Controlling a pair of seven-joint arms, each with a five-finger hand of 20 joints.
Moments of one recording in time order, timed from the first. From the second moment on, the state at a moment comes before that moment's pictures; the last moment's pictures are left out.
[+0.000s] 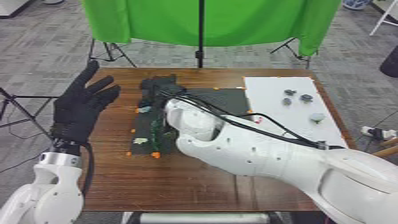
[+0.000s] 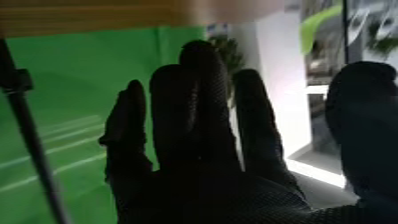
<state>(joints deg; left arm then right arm) 115.9 -57.9 -94.8 -121.0 37.6 2.6 16.0 -36.9 -78.0 11.9 -80.0 -114.7 2.8 33.0</state>
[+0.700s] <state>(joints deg) 127.8 -63.1 -102.0 -125.5 38.0 3.2 14.9 -54.4 -69.3 33.1 -103.8 -111.6 -1.7 35.2</state>
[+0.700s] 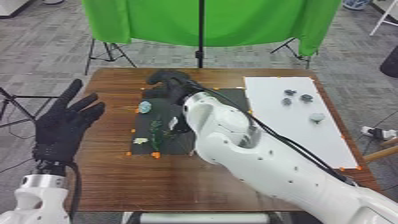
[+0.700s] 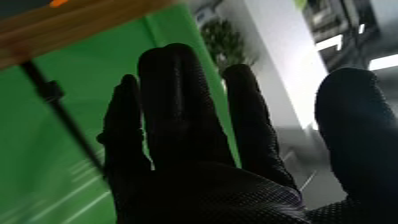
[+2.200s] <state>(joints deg) 134.3 -59.4 -99.1 -125.3 33.0 7.9 22.8 -68.1 -35.3 42.4 -95.9 -122.3 6.8 59.9</state>
